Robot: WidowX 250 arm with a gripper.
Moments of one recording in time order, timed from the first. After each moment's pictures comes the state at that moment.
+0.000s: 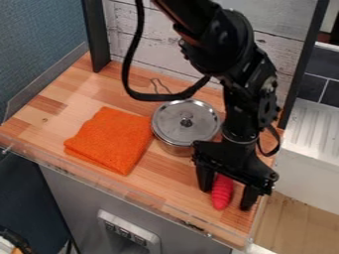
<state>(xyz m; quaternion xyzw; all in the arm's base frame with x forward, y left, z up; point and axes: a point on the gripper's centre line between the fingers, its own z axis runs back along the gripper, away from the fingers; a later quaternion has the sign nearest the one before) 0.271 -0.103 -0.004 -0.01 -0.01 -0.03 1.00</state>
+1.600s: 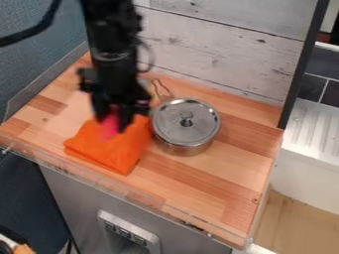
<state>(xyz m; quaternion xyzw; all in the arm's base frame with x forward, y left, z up) 0.257 0.070 0.061 0.05 -0.03 0.02 1.00</state>
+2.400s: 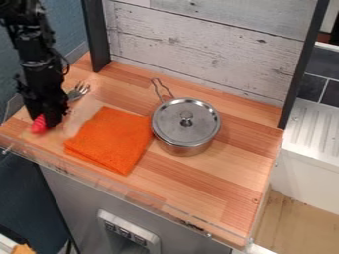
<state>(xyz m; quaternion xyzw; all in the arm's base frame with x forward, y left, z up) 0.256 0.207 0.003 0.05 0.03 -0.02 1.00</state>
